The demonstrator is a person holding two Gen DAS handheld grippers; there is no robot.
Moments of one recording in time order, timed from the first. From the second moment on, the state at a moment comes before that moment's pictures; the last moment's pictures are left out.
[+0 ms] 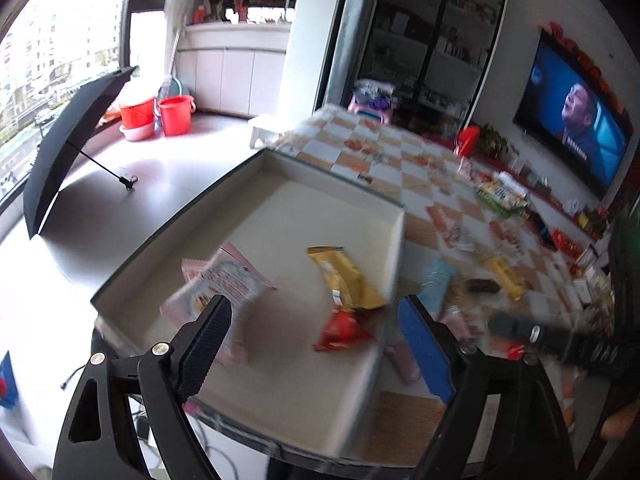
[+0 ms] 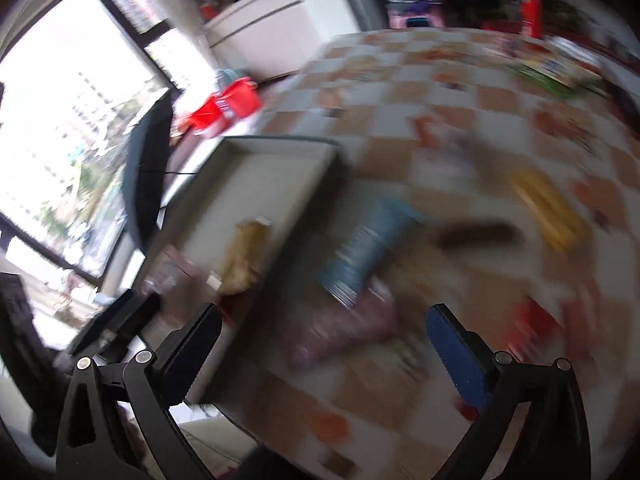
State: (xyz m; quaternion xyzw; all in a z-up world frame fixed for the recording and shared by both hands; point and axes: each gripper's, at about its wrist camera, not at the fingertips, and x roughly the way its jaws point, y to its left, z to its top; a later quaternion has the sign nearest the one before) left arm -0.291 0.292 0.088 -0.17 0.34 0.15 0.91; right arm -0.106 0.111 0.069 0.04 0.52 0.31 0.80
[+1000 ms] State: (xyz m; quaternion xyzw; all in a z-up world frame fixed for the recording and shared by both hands) left arm -0.394 0.193 0.119 -0.18 0.24 0.08 0.95; right arm -0.184 0.004 0.011 -0.04 0.43 0.10 0.90
